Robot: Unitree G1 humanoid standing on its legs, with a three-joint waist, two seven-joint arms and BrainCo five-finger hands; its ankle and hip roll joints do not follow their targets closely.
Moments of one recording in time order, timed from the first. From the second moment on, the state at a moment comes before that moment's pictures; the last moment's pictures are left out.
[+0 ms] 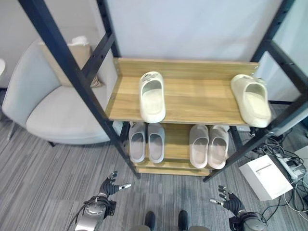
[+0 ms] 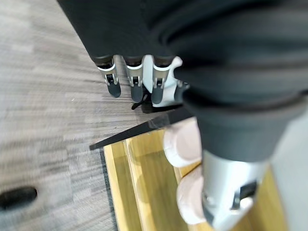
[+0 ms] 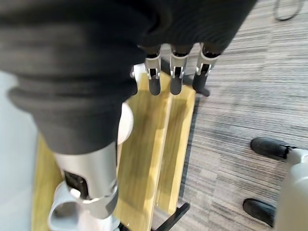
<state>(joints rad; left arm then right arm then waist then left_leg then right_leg) 0.10 0.37 -0.16 0.53 0.00 0.06 0.06 0.26 -0.35 0.13 0.47 0.19 0.05 0.06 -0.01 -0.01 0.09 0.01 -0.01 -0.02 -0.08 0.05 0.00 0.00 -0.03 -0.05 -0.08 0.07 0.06</state>
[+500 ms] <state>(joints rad) -0.20 0.68 -0.49 -0.22 0.00 -0.09 -0.21 0.28 -0.41 0.11 0.51 0.12 0.04 0.08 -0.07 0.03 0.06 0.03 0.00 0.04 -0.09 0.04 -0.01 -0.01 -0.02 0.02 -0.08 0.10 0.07</state>
